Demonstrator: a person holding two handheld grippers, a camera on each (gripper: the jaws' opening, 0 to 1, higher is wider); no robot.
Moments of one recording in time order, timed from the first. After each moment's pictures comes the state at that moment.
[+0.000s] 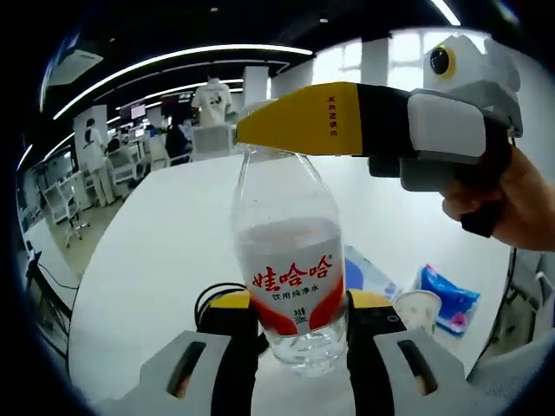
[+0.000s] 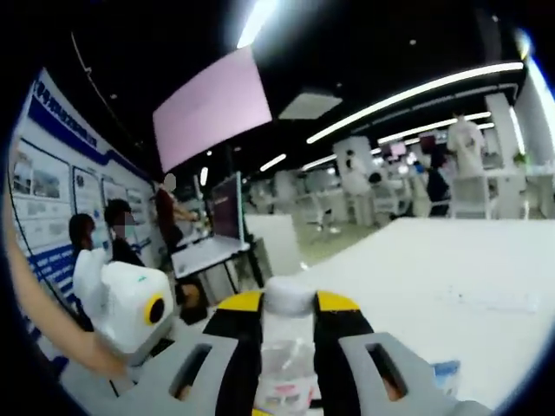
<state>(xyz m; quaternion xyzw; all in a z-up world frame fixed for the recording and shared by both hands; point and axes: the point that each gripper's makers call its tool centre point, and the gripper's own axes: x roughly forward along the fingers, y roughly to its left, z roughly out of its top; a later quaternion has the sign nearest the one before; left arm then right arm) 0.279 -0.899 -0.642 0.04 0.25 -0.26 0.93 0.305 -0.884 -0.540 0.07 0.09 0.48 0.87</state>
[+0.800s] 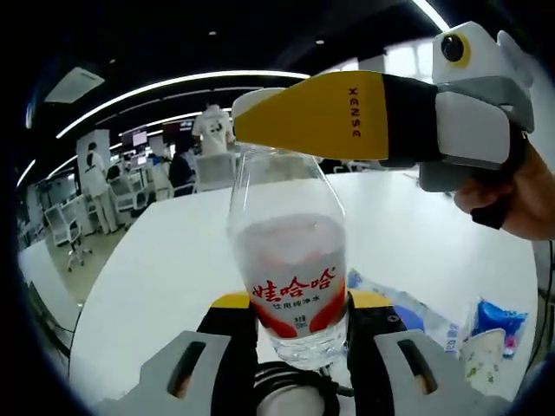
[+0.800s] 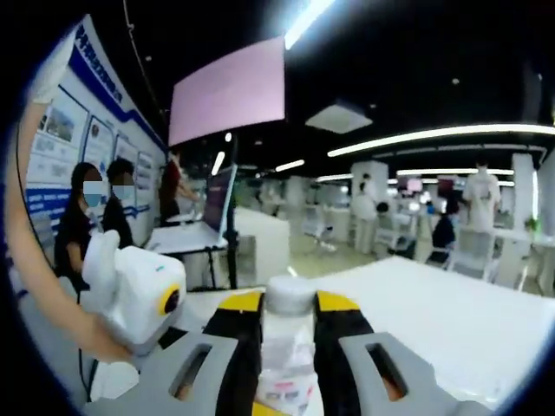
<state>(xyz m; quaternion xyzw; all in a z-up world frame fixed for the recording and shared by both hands) 0.396 -0.890 -0.642 0.05 0.17 -0.25 0.95 0.398 -0.868 -0.540 -0.03 0.02 0.50 0.87</state>
